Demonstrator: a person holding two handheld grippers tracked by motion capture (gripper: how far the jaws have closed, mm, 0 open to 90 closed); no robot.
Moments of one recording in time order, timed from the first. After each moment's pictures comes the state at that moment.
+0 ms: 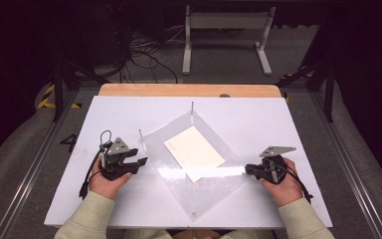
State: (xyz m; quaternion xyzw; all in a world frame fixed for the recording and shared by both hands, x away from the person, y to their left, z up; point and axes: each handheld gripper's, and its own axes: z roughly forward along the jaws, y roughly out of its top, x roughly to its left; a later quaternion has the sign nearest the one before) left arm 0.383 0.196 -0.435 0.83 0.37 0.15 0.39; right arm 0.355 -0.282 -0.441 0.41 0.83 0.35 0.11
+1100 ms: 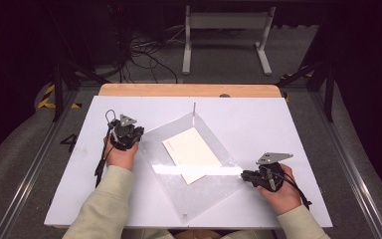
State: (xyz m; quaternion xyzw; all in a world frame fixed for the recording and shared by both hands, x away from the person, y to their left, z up) left arm 0.464 0.170 -0.428 0.77 0.47 0.23 0.37; right arm 0.340 -0.273 -0.443 0.40 0.84 0.35 0.10
